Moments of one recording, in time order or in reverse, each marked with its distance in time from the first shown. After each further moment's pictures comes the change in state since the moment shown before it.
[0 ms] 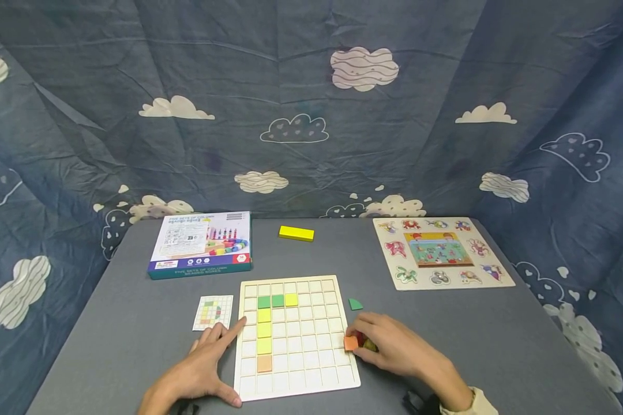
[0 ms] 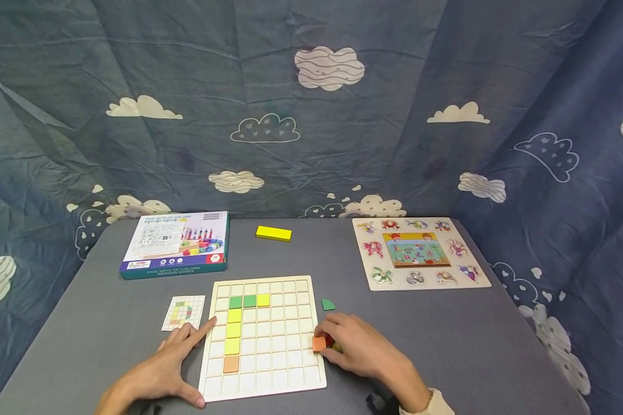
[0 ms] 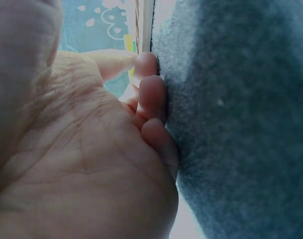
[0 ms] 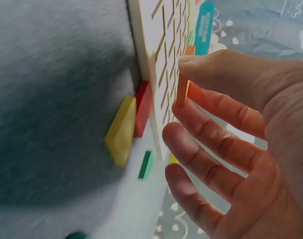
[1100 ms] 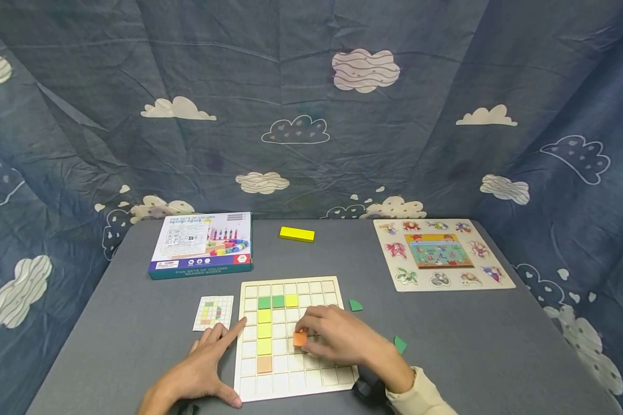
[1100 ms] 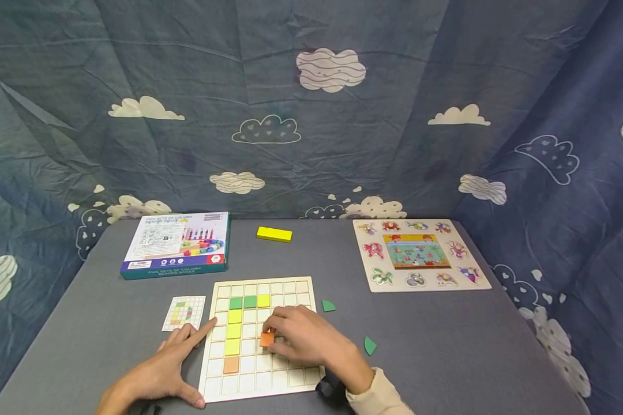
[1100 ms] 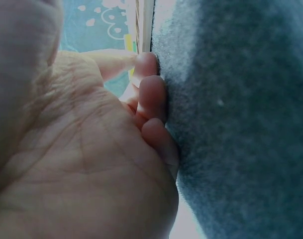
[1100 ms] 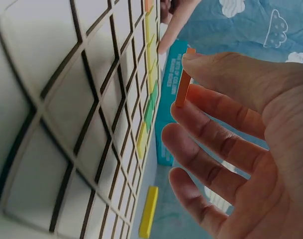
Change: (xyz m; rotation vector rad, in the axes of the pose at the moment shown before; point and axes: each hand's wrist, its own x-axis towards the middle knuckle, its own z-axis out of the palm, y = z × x) left_hand 0.000 0.001 0.001 -0.020 0.001 -0.011; right_hand 0.069 -0.046 0.017 -0.061 0.078 -0.234
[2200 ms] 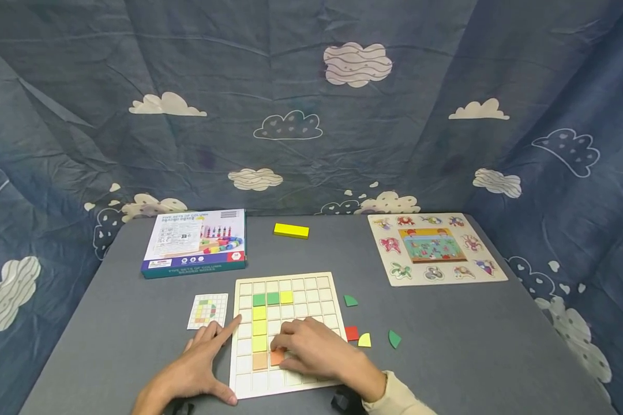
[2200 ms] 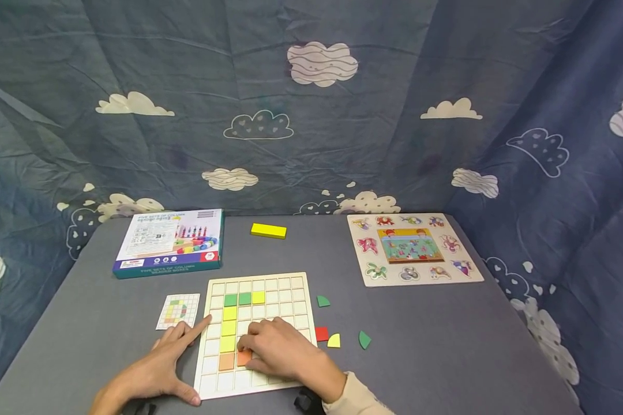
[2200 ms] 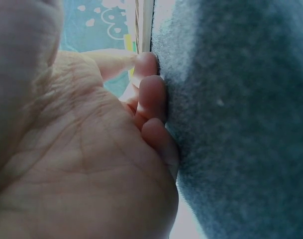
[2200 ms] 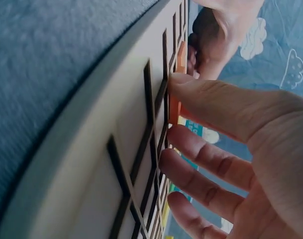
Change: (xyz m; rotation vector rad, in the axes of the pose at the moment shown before) left_hand -0.002 -0.002 -0.001 0.018 -0.006 0.037; right_hand 0.011 -0.027 0.031 -0.161 -0.026 -0.094
